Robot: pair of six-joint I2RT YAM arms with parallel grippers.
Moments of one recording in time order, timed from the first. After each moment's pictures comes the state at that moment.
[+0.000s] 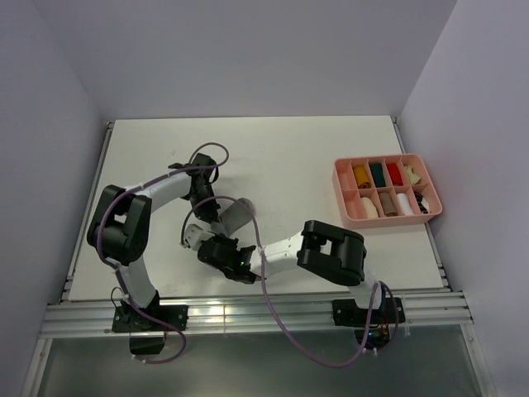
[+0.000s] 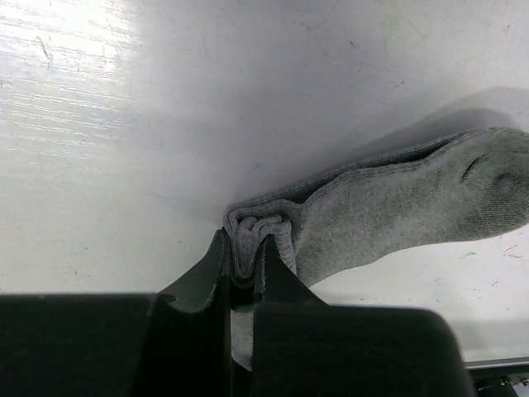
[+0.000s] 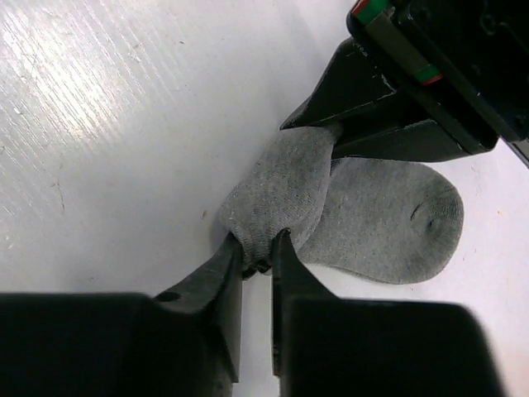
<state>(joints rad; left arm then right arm) -0.40 1.82 1.17 -0.71 0.06 -0.73 1.30 2.03 1.11 0.26 0.64 -0.22</state>
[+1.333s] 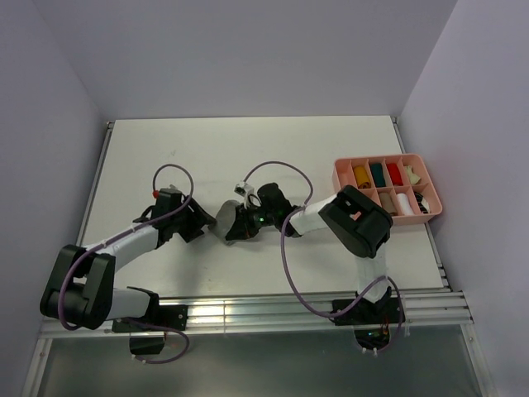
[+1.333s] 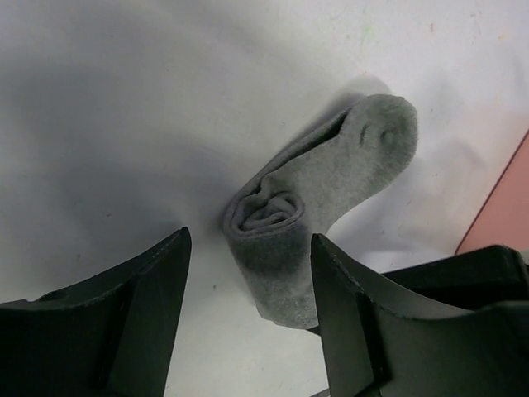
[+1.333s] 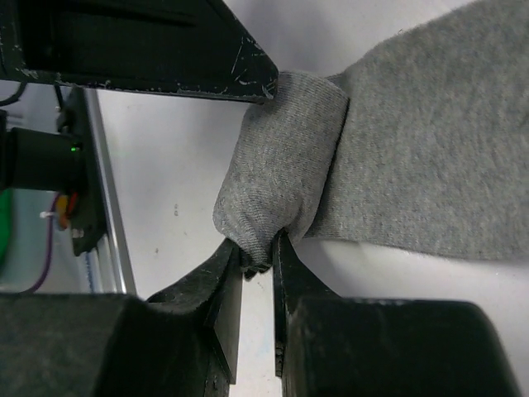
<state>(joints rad) -0.29 1.31 0.53 -0.09 0.16 -0.98 0.78 1.95 0.88 0.52 -0.62 0.45</state>
